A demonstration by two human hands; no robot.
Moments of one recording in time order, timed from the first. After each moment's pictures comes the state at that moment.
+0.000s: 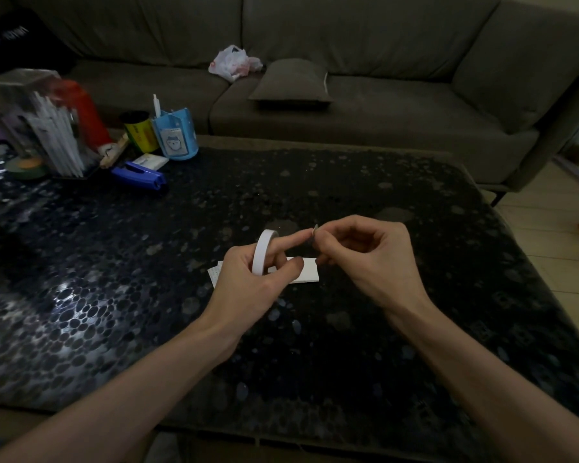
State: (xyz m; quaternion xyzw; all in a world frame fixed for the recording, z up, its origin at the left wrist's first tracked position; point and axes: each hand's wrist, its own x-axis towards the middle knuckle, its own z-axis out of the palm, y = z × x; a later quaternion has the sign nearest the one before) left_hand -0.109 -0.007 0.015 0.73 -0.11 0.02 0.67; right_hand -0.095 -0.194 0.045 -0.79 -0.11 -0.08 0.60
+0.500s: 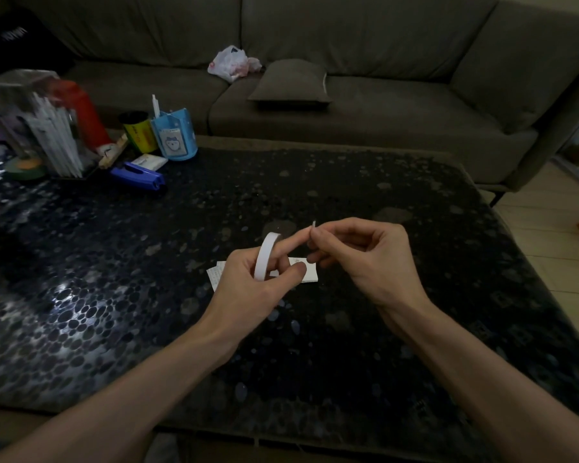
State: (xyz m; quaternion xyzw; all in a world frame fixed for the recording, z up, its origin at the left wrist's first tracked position) left_hand -0.111 -0.008 0.013 0.74 -0.14 0.03 0.66; right_hand -0.094 -0.194 0.042 -0.75 -0.10 -0.05 0.65
